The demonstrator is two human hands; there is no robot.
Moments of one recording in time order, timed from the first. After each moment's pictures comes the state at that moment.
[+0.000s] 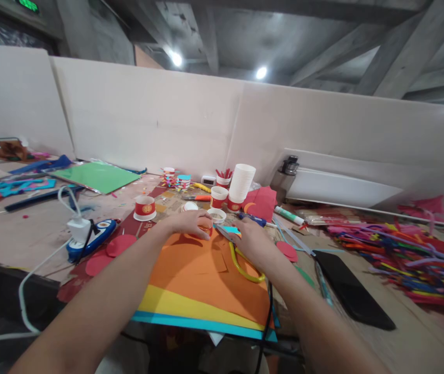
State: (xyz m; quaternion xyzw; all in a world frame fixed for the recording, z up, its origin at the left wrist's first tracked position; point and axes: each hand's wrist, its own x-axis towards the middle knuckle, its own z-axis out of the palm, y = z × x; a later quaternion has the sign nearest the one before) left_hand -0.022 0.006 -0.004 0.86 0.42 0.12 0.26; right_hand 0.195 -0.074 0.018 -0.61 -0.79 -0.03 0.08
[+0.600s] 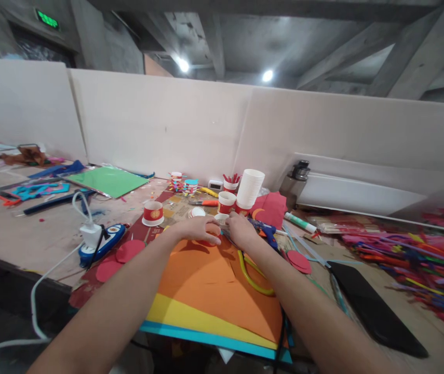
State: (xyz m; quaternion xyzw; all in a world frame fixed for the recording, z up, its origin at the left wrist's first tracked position) left_hand -0.022 0.008 -0.005 0.85 0.41 0.15 0.30; right_hand 0.166 -0.005 0.000 -0.59 -0.80 0.00 0.05
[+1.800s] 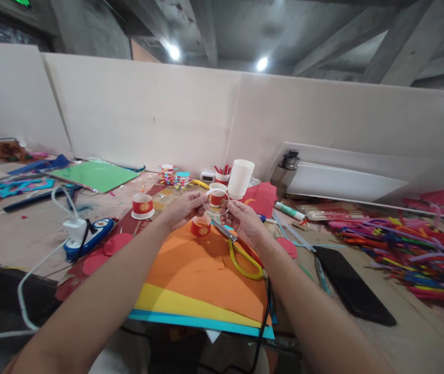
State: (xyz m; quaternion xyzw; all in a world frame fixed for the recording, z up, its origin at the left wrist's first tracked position) left_hand -0.011 -0.006 0.007 0.56 0.26 0.45 0.64; right_hand 0.185 -0.040 0.010 -0.32 -0.51 0.62 0.51
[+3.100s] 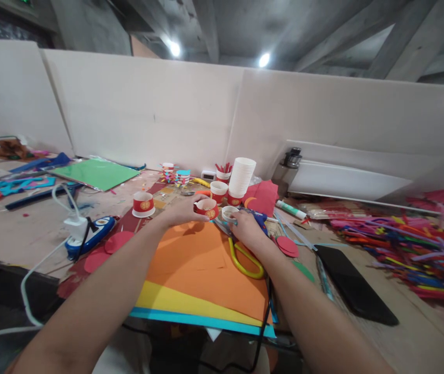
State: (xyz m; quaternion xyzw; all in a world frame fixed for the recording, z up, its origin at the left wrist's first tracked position) left_hand -0.026 -0.002 0.007 0.80 0.43 0.28 0.30; right_hand 0.207 -0.019 -0.023 -0.62 -0.77 0.01 0.14
